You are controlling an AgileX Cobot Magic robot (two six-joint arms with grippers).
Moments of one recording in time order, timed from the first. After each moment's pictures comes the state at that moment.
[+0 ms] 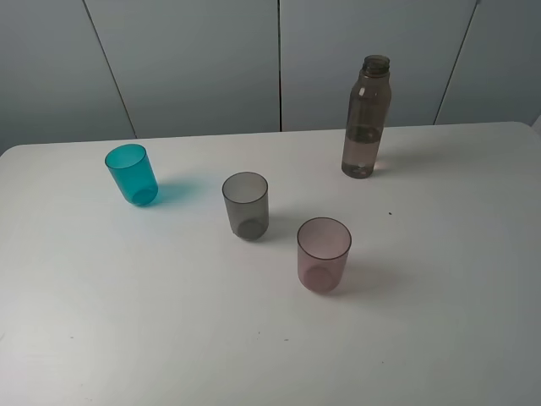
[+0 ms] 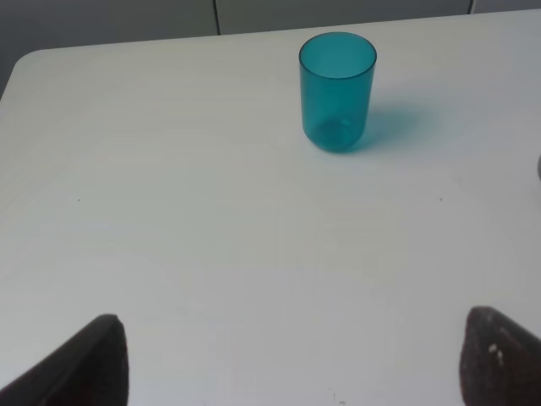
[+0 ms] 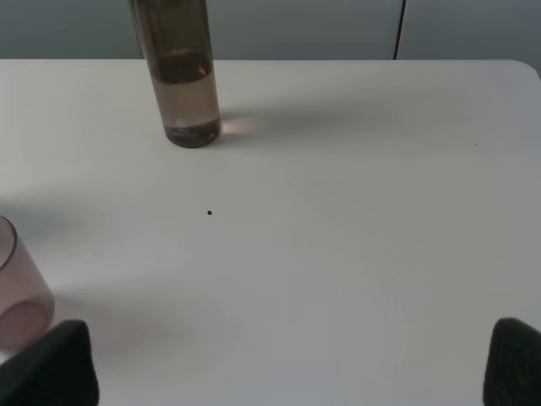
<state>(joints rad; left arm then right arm) -0.02 0.00 -0.51 -0.03 1.08 0.03 0.05 0.00 -0.51 0.01 1.10 0.01</state>
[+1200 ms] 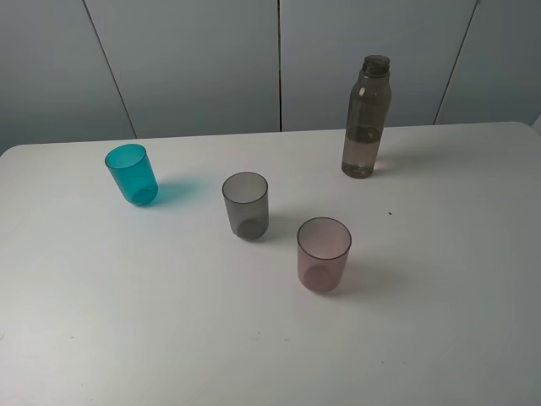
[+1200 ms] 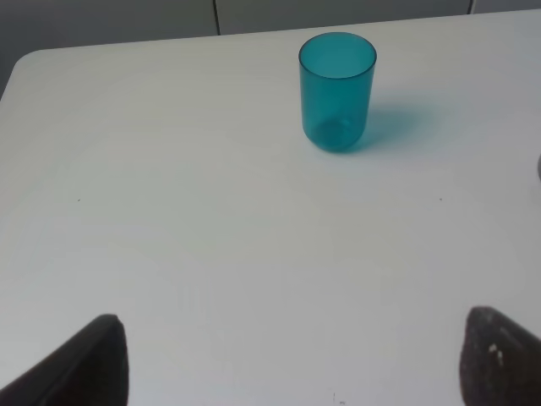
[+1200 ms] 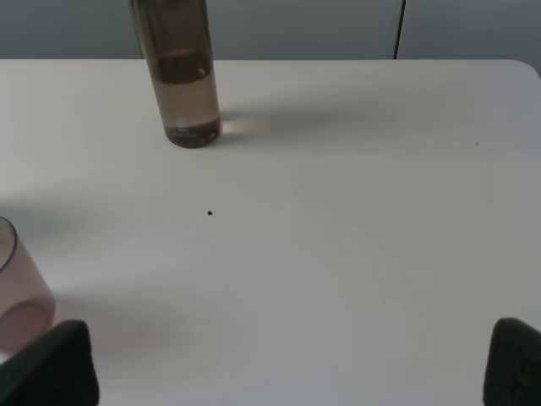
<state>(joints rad) -0.02 0.00 -0.51 -0.03 1.08 0.03 0.05 0.00 -0.51 0.01 1.10 0.01</state>
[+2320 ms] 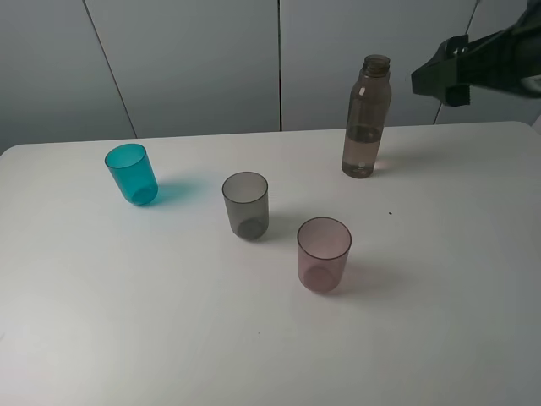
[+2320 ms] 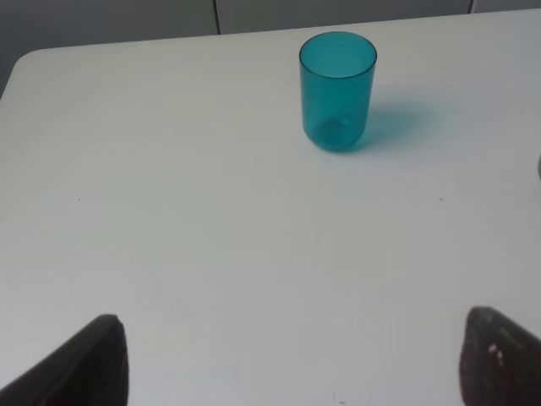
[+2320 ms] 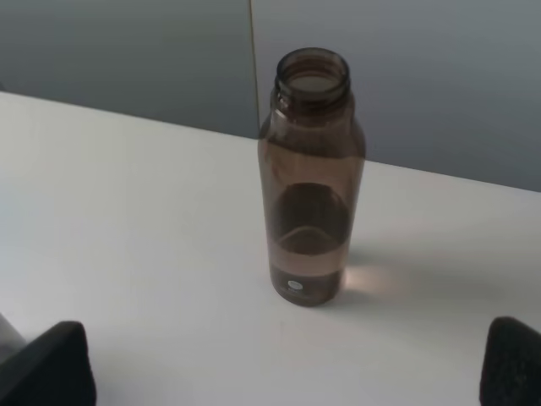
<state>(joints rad) -0.02 0.00 -0.51 -0.03 1.08 0.03 0.26 1.15 -0.75 0.14 0.29 -0.14</state>
